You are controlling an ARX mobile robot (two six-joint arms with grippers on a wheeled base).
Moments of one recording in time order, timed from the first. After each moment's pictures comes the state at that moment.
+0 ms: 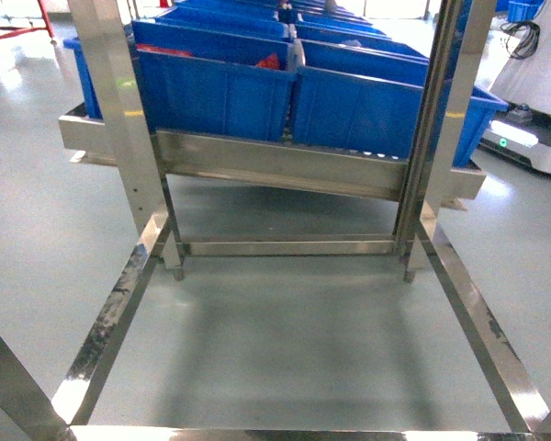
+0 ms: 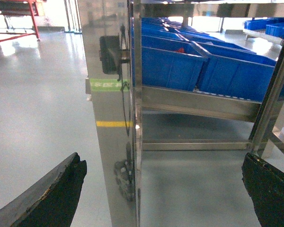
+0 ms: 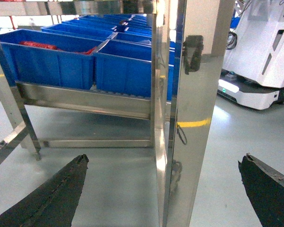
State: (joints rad) left arm 0.00 0.01 0.01 0.00 0.00 0.00; right arm 0.00 0.00 0.01 0.00 0.00 0.00
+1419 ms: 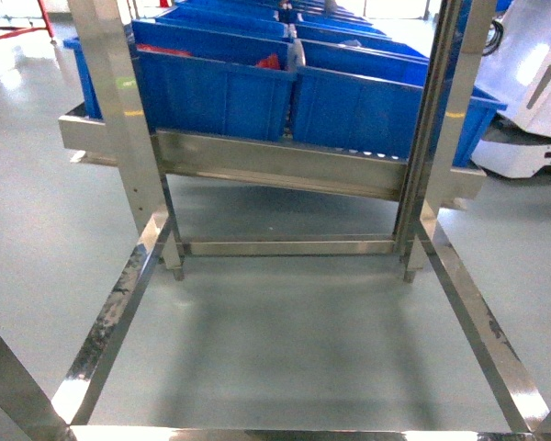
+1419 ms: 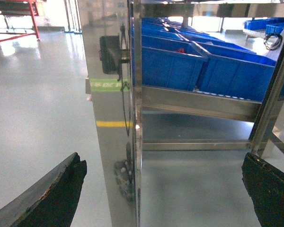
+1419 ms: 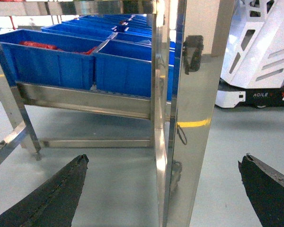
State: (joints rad) left arm 0.00 0.01 0.01 0.00 0.00 0.00; right arm 0.00 0.00 0.01 0.00 0.00 0.00
